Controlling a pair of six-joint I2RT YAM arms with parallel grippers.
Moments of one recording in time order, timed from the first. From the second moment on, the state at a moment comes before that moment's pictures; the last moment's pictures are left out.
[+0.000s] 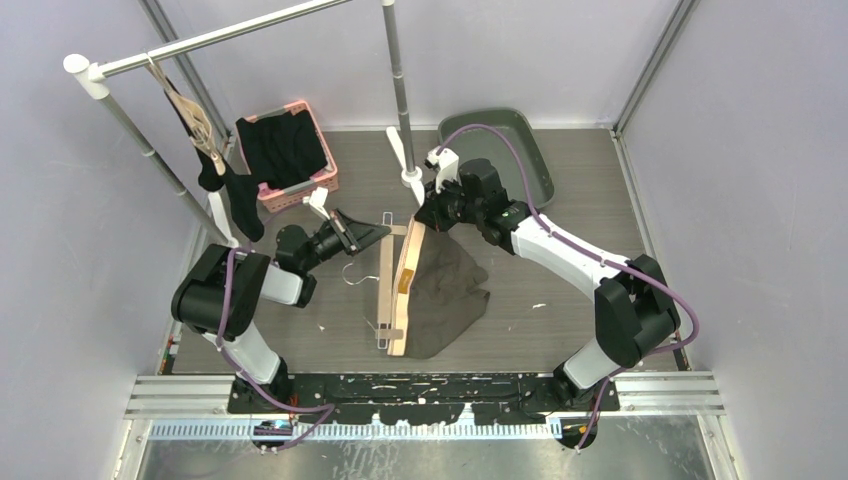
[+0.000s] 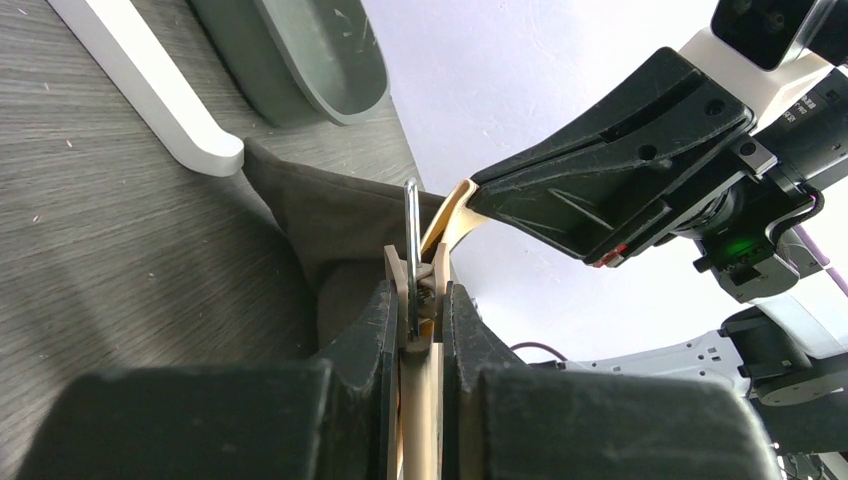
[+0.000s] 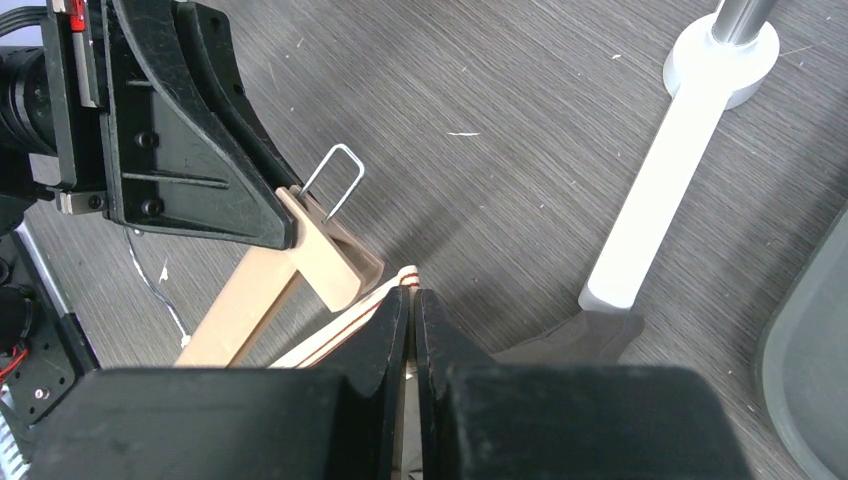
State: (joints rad) left arm -0.25 1.69 0.42 1.35 0.71 -1.19; right arm 0.59 1.55 1.12 -0.04 -0.35 0.11
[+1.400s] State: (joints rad) left arm -0.32 1.73 0.47 1.35 0.70 -1.18; right arm 0.59 1.54 1.12 -0.04 -0.35 0.10
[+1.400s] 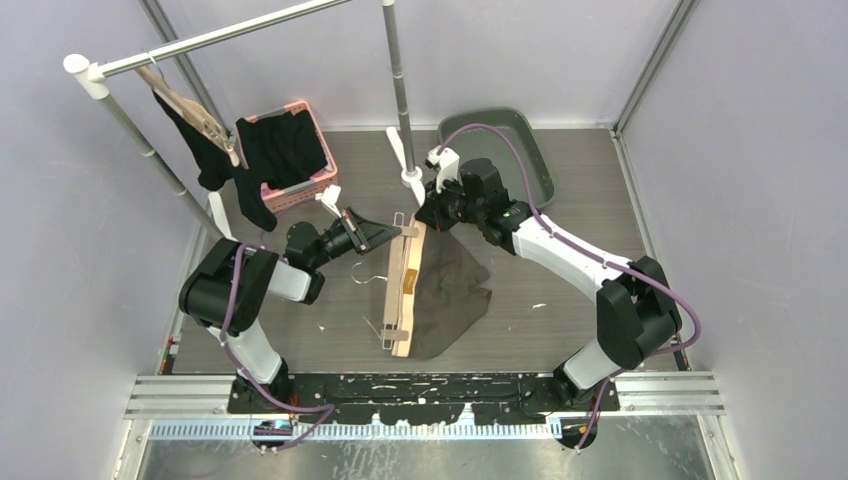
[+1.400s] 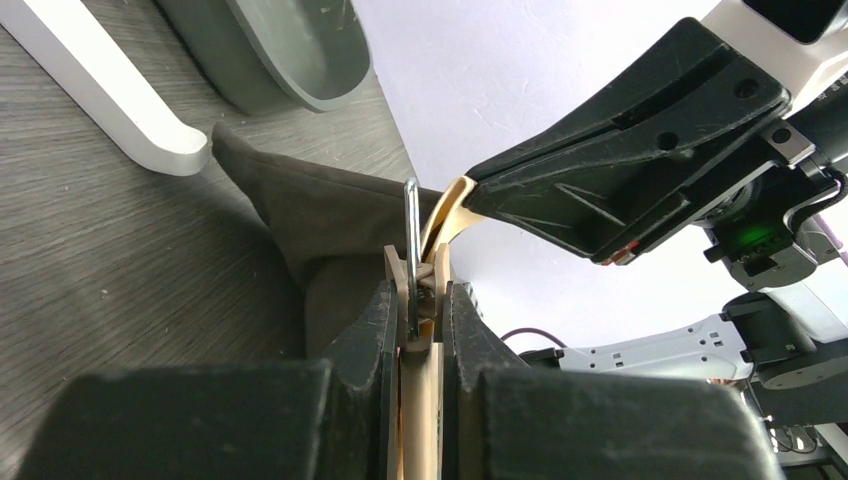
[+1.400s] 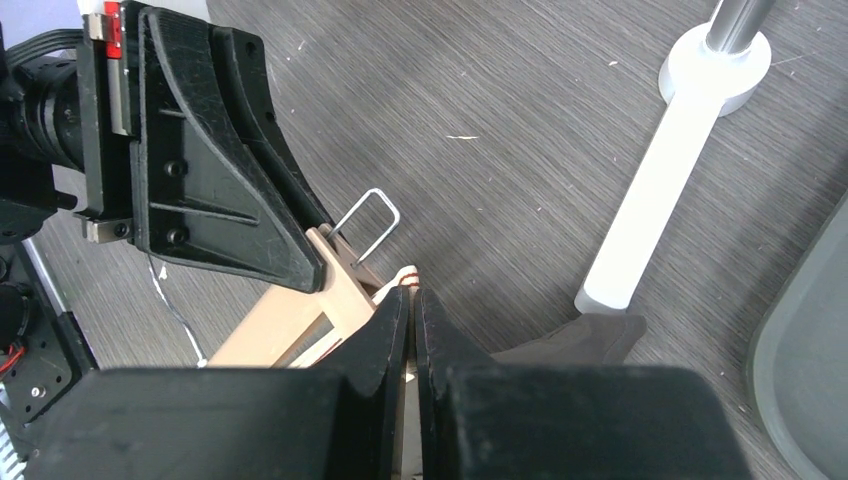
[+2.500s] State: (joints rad) left arm -0.35 1.76 0.51 1.36 0.68 -1.17; right arm 0.59 1.53 1.12 -0.05 -0.36 0.09
